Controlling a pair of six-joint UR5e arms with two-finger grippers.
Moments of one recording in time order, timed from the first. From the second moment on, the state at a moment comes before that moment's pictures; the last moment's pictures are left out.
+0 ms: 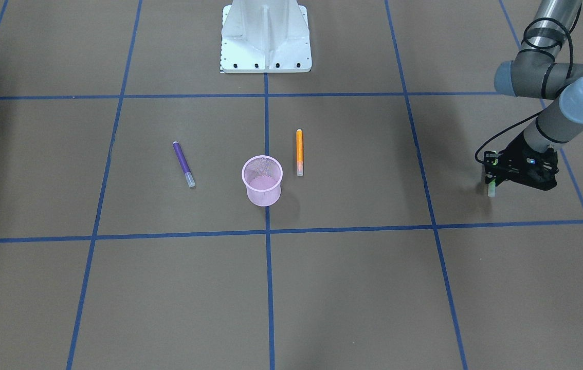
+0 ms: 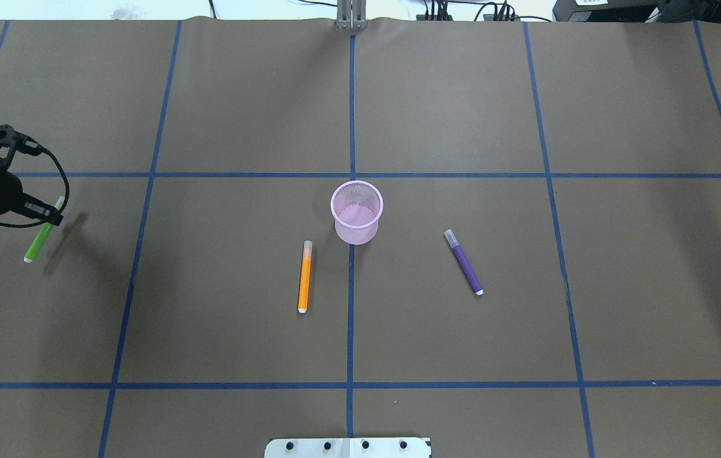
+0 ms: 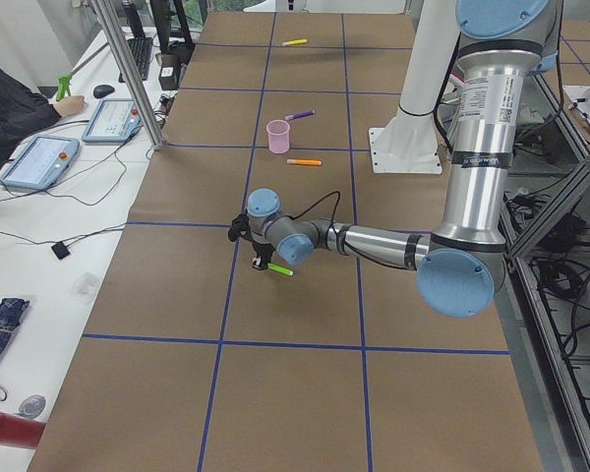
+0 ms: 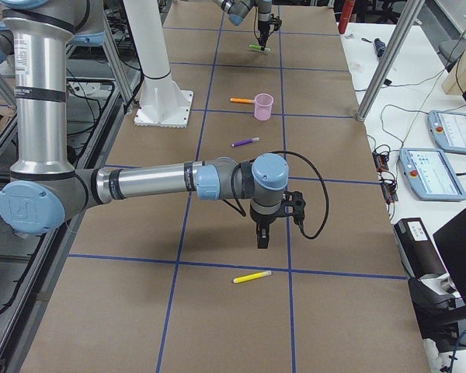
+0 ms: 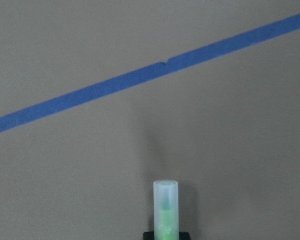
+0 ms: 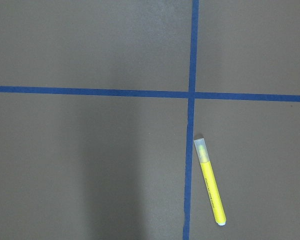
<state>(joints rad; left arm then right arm) -0.96 -1.65 -1.58 -2.16 -2.16 -0.50 1.52 -1.62 1.77 -1.64 2.37 0.07</state>
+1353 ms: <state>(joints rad) -1.08 -1.95 -1.76 -2.16 -2.07 -0.83 1.45 -1.60 1.44 -1.22 2.37 0.02</state>
